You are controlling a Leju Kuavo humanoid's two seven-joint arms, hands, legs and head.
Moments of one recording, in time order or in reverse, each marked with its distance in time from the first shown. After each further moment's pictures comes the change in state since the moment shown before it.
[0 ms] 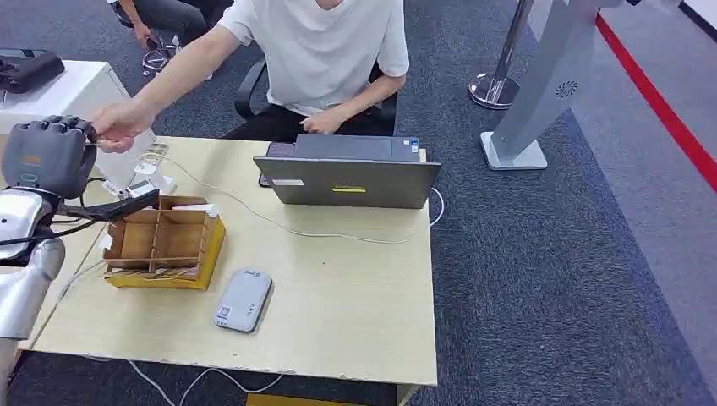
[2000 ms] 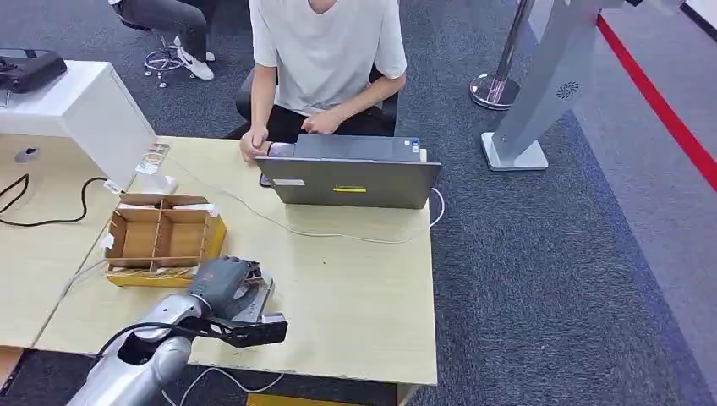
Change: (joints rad) left arm 0.323 -0.229 -0.315 -0.143 0.390 -0.422 0.029; right arm 0.002 0.083 -0.050 0.000 -0.106 -0.010 0.047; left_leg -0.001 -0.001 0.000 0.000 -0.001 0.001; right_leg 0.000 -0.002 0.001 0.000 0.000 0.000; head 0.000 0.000
